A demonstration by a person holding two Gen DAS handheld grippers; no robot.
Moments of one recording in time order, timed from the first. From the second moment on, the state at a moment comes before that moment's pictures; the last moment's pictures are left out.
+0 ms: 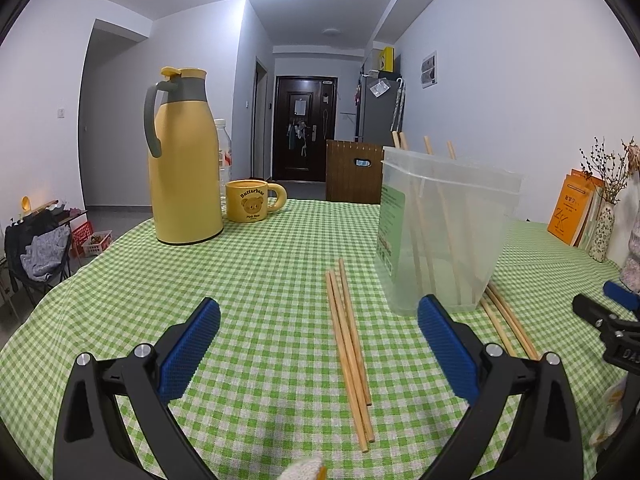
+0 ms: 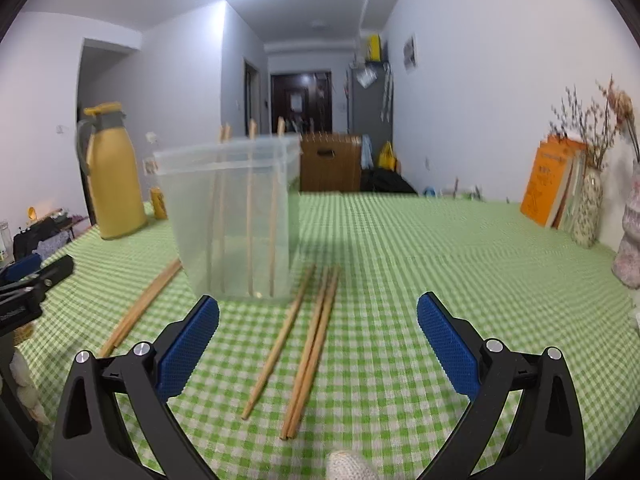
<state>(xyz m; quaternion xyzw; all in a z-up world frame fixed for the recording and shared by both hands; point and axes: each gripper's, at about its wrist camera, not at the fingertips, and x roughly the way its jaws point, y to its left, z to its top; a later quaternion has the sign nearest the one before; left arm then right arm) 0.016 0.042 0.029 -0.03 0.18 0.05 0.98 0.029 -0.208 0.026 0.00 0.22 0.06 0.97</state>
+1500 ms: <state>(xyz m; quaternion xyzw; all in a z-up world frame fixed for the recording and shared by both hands) 0.006 0.042 0.031 -0.04 0.17 0.04 0.98 0.131 -0.234 0.001 0.07 0.47 0.09 0.88</state>
